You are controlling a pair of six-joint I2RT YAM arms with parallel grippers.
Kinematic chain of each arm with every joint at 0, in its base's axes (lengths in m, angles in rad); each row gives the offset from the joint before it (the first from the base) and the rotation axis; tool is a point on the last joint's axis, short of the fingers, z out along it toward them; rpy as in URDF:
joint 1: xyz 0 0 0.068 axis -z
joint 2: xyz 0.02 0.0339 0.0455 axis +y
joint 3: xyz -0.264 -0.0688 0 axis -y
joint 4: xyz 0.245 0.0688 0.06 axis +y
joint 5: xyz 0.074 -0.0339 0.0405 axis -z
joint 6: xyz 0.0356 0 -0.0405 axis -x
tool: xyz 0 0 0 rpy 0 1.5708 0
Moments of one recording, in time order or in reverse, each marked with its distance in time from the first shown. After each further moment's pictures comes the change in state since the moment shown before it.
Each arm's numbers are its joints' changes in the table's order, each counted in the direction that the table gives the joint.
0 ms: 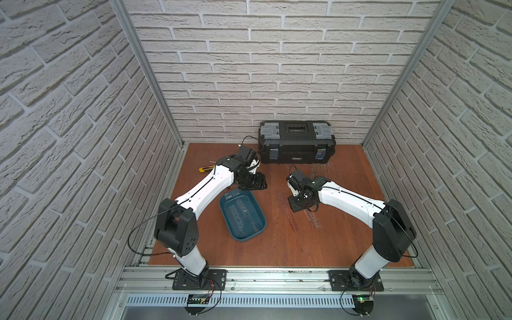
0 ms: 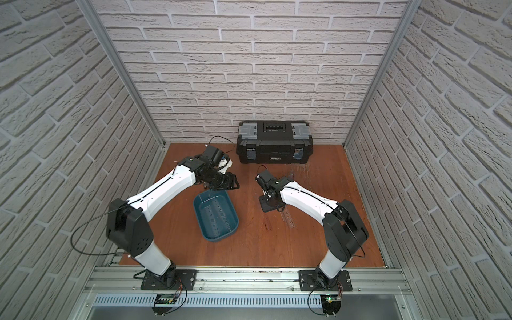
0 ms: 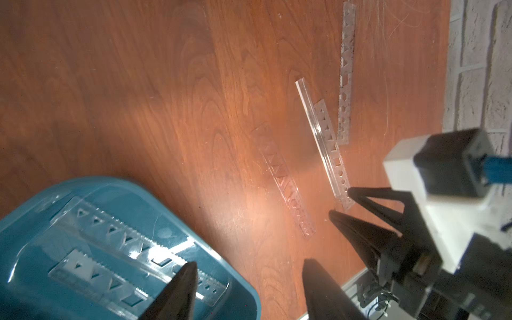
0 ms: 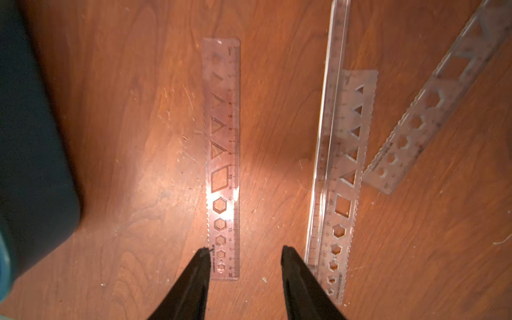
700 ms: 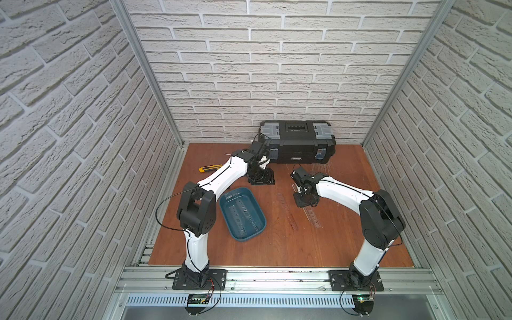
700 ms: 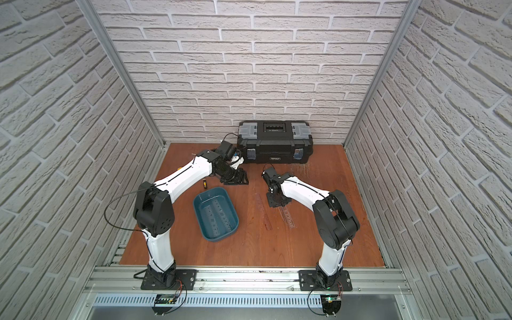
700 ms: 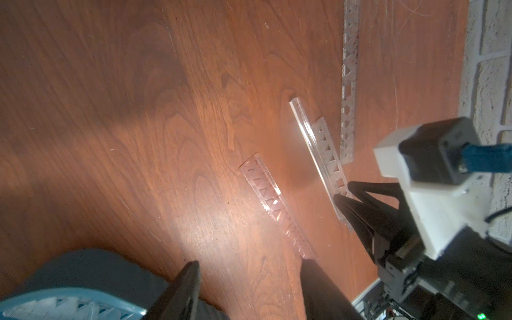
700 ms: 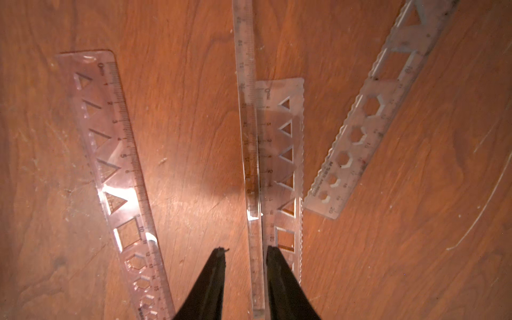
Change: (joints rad) left arm 0.021 0.217 0.185 0.006 0.027 -0.039; right arm 0.116 0.142 0.053 -0.019 0.087 0.044
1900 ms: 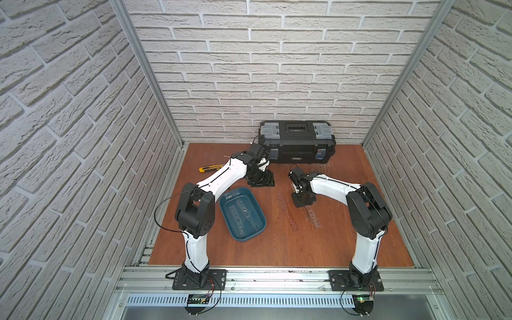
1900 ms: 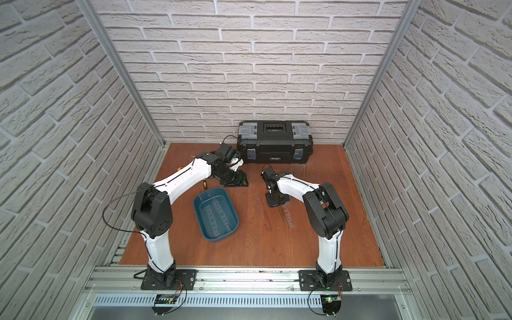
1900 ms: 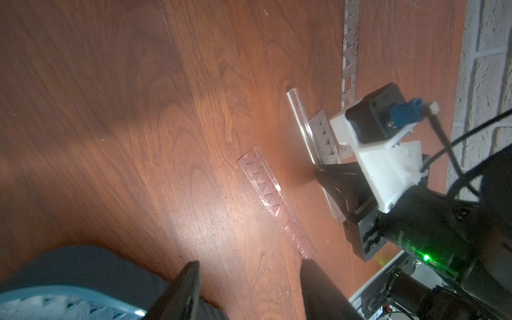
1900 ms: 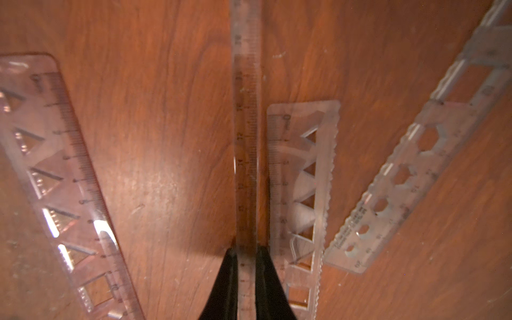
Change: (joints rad) left arm -0.005 -0.029 -0.060 -0.030 0.018 0.009; right arm 0.026 0.129 0.046 -0.026 -0.032 0.036
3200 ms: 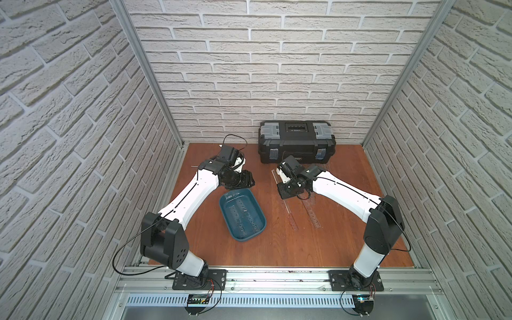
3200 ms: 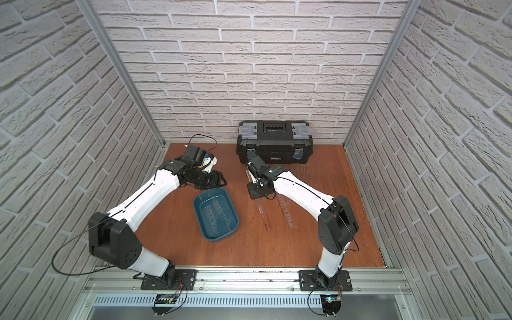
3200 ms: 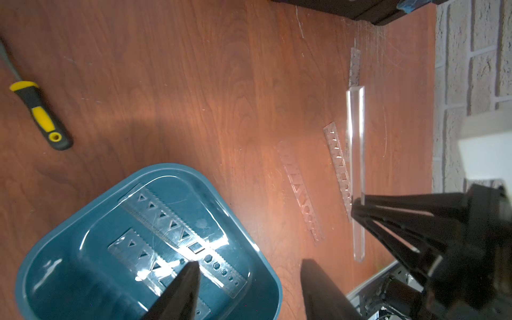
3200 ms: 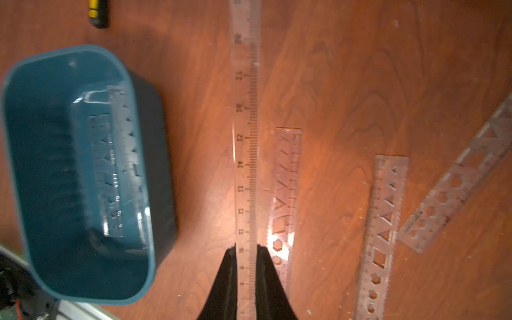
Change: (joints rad) left arm -0.176 -0.396 -0.285 -0.001 -0.029 0.009; right arm -0.205 -0.166 0.235 0.090 -0.156 -0.109
